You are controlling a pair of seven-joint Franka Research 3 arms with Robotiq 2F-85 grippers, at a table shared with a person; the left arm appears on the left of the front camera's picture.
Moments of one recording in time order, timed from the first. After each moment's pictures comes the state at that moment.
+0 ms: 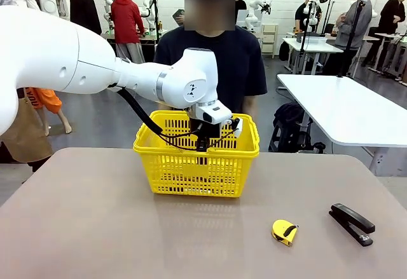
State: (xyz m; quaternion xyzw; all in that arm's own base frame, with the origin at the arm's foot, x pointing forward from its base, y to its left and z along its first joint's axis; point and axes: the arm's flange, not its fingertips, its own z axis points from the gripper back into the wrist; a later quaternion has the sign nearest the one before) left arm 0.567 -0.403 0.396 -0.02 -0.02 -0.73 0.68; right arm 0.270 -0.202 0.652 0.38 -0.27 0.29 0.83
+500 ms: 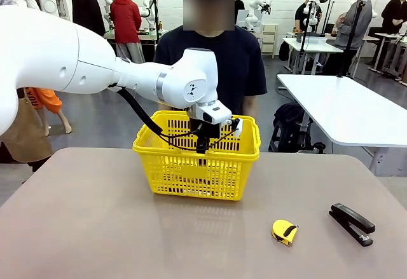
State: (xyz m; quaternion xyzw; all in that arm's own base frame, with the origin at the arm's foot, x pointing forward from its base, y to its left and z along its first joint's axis) left arm 0.566 -0.403 0.396 -0.02 -0.02 -0.73 0.68; right arm 0.270 -0.202 0.652 0.38 -0.27 0.29 0.83
